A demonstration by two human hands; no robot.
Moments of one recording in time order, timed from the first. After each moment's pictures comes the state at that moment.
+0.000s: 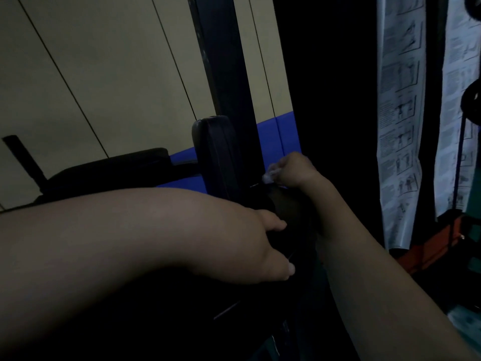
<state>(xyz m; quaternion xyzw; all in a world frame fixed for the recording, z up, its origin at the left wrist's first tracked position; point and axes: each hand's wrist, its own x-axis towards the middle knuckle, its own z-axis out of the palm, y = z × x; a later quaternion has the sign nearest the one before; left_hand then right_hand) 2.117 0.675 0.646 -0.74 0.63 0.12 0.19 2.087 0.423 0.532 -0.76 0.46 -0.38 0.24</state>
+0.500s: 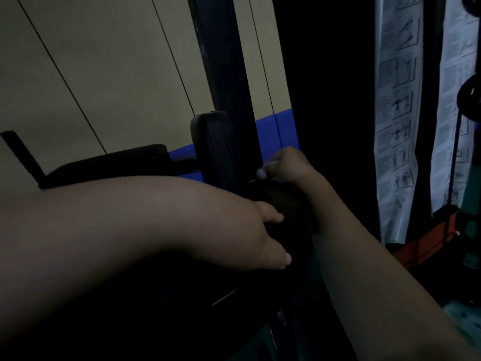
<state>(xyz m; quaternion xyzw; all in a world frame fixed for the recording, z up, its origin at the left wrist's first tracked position) 2.115 0.675 0.646 -0.74 0.63 0.11 0.21 2.092 0.419 0.537 -0.75 0.49 -0.36 0.27</state>
